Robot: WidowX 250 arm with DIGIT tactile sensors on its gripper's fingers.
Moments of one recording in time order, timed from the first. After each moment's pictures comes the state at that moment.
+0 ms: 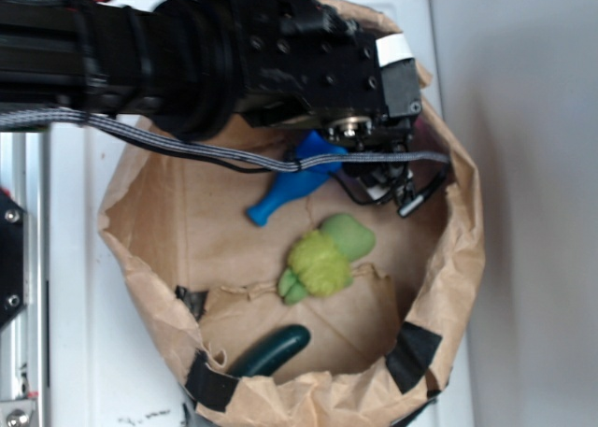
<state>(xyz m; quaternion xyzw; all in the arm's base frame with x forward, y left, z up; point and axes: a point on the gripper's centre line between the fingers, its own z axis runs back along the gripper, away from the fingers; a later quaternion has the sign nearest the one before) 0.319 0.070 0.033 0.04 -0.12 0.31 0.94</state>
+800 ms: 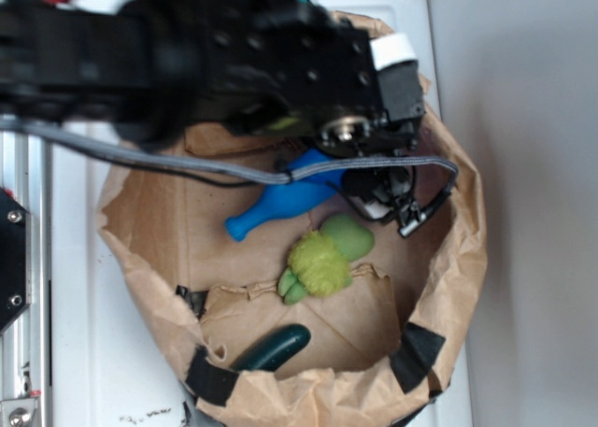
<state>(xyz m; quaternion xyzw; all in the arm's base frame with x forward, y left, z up) 0.305 0.039 0.103 -0.04 -0.13 0.30 0.95</state>
